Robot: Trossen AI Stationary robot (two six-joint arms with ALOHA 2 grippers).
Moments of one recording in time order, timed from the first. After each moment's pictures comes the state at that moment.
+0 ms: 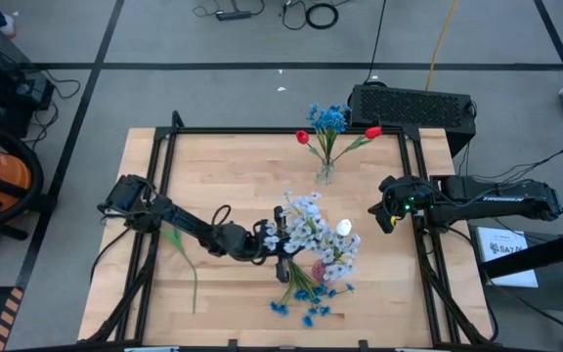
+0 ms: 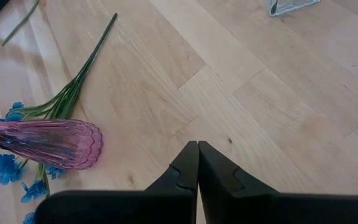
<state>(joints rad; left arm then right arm) -0.34 1.87 1.01 1.15 -0.38 -0.04 -0.06 0.57 0.49 -0.73 0.00 0.67</state>
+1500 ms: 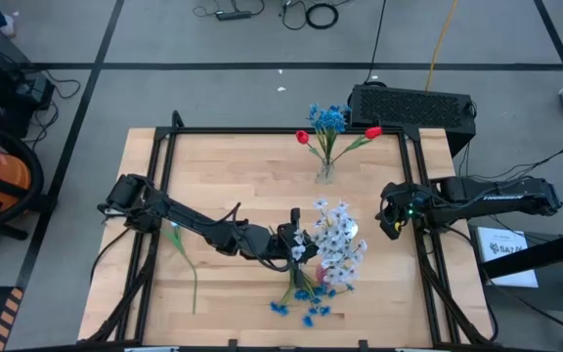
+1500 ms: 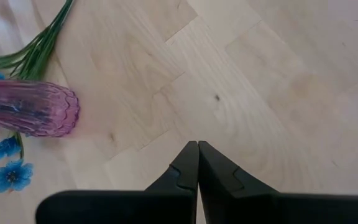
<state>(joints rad) -0.33 1.87 1.28 0.60 -0.32 -0.04 0.00 0.57 0.49 -0.86 0.00 0.66</state>
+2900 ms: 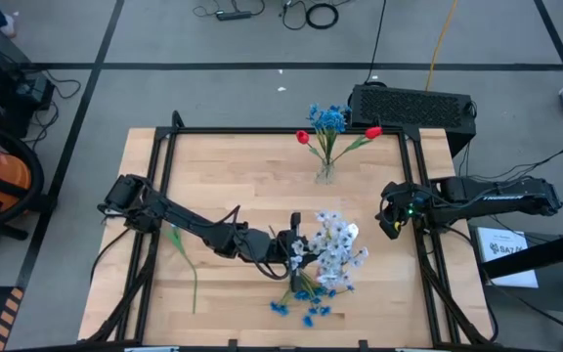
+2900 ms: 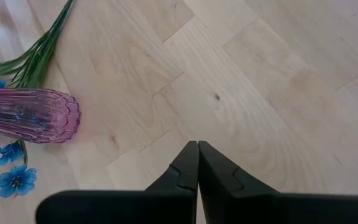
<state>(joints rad) -0.35 1.89 1.28 0.51 -0.29 0.01 0.00 0.57 0.49 -0.86 0.00 0.69</state>
